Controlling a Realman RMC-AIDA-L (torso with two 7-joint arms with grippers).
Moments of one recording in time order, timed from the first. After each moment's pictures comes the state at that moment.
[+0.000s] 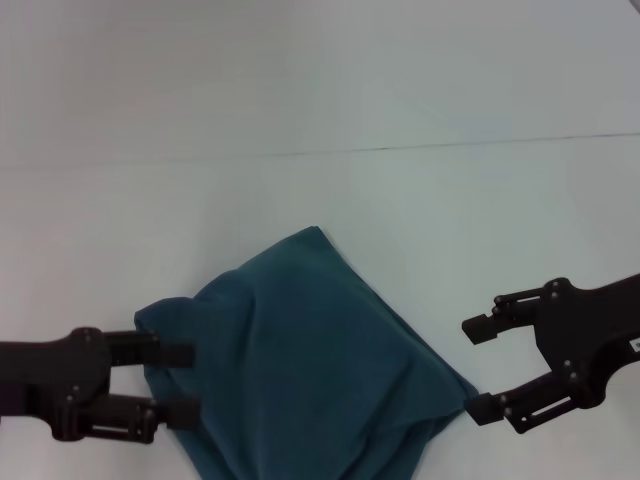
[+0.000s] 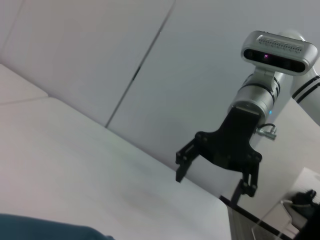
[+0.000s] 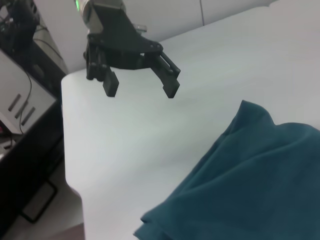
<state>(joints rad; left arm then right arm) -0.54 -2.02 0.57 0.79 2.10 2.03 -1.69 0.45 2.09 -0.91 -1.45 -2.12 -1.98 1.96</state>
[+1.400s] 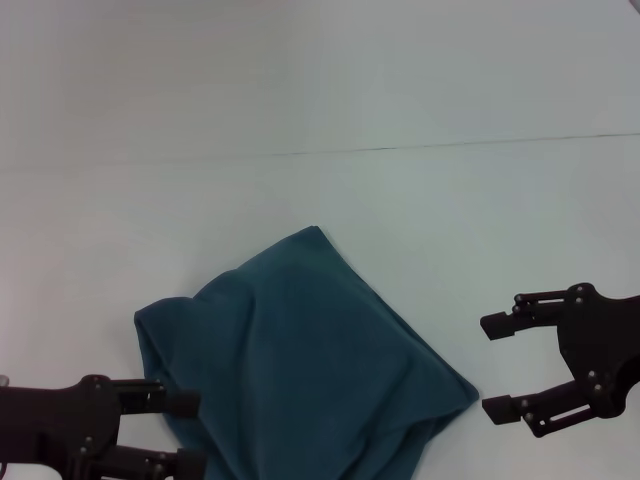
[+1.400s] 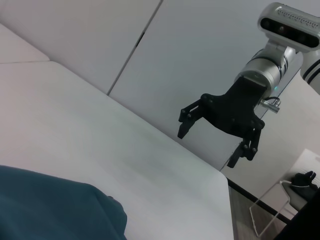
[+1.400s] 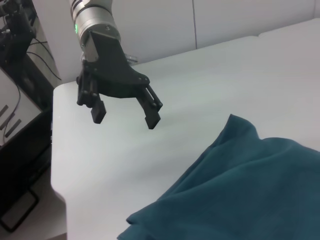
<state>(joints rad) -0.50 -2.04 0.63 0.79 2.15 2.00 -1.67 0.37 2.10 -0.85 -1.42 -2.08 -1.95 1.77</state>
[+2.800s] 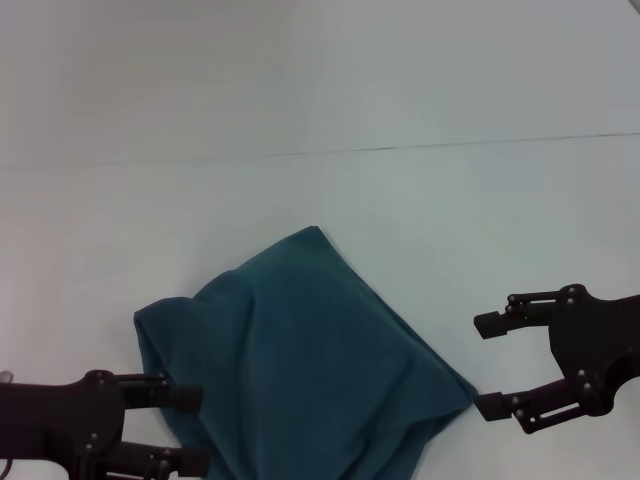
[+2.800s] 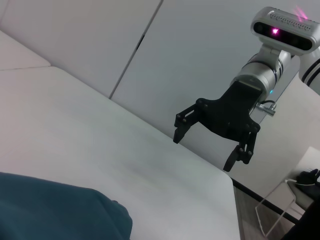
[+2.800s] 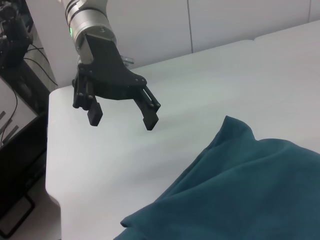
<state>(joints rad) -0.50 -2.04 0.63 0.79 2.15 1.99 -1.64 0.37 2.10 -0.85 -1.36 -2.08 -1.91 1.73</state>
